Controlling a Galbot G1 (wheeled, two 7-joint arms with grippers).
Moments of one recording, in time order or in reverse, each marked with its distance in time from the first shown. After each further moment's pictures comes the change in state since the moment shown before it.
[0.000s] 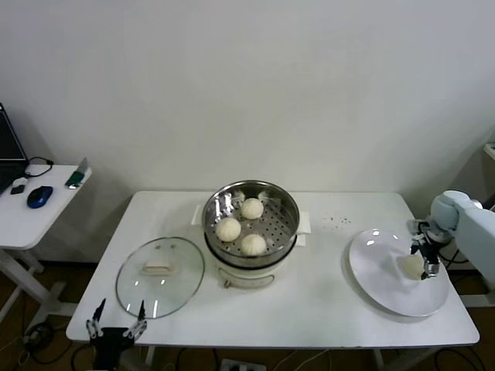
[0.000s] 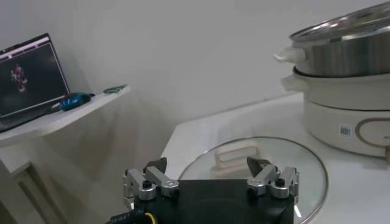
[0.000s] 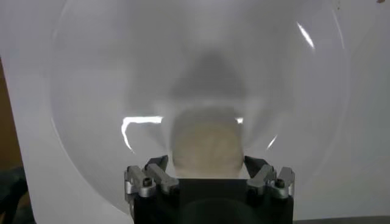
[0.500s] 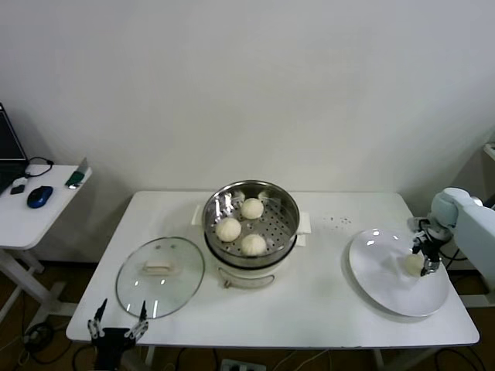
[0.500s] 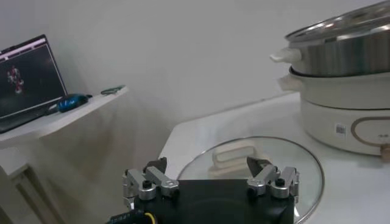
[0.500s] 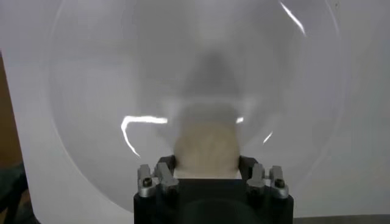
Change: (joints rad) left arm 0.004 -0.002 0.005 -0.004 0.010 -0.001 0.003; right arm 0.016 0.015 0.023 -0.041 -0.021 0.034 -0.028
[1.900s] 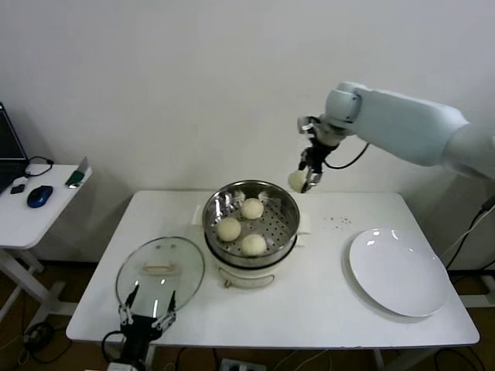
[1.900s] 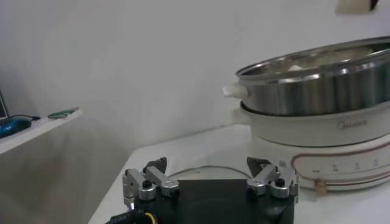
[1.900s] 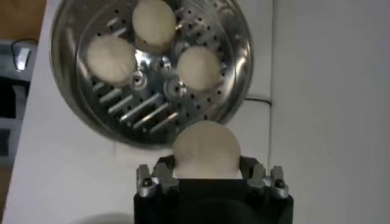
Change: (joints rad) left arm -0.034 0.028 0.108 -0.030 -0.003 -0.014 0.053; right arm 0.759 0.460 -0.872 0.233 1.035 -0.337 0.105
